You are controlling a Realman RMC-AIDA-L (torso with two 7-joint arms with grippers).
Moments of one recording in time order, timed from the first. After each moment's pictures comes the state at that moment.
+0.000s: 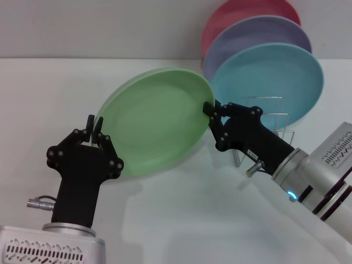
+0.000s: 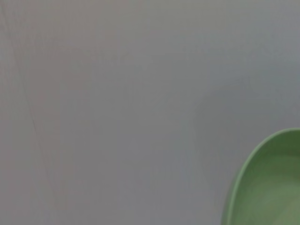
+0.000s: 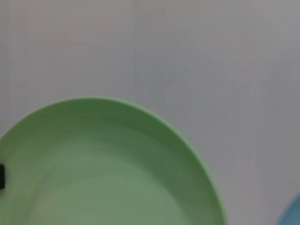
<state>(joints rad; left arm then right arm) -0.06 -2.08 2.88 1.06 -1.34 1.35 1.05 0.48 2.09 0.64 0.34 -2.59 -1.13 0.24</state>
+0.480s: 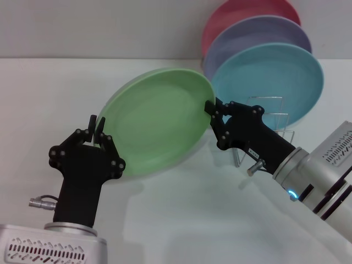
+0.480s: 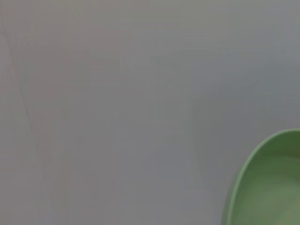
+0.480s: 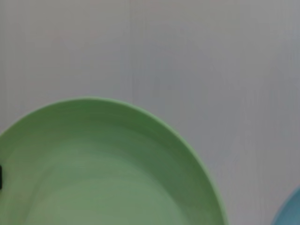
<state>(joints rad) -0.07 -2.08 2.88 1.06 -1.34 1.34 1.05 0.48 2.09 0.64 0.34 -2.59 -1.12 0.24</state>
